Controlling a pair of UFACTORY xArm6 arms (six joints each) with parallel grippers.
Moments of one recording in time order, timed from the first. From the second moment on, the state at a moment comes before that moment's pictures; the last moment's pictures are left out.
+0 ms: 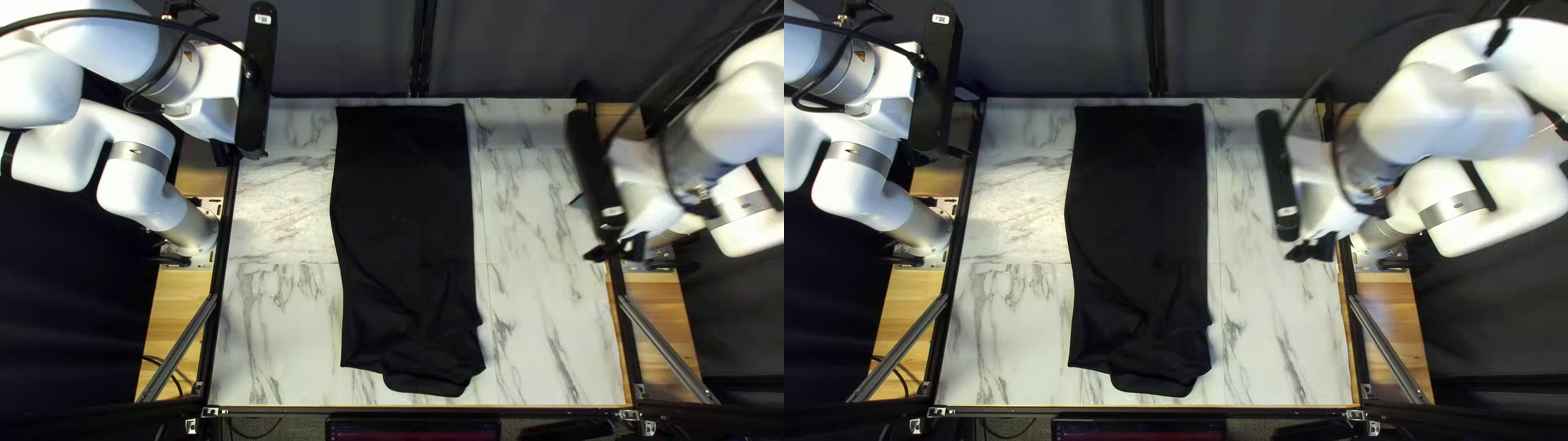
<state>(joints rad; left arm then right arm) -0.08 -0.92 -0.90 0.22 1.51 0.03 0.31 -0.84 -0.78 0.07 1.35 0.30</state>
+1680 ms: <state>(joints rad) -0.19 -0.59 -0.59 0.09 0.84 -0.02 0.31 -0.84 -0.78 0.07 1.35 0.30</state>
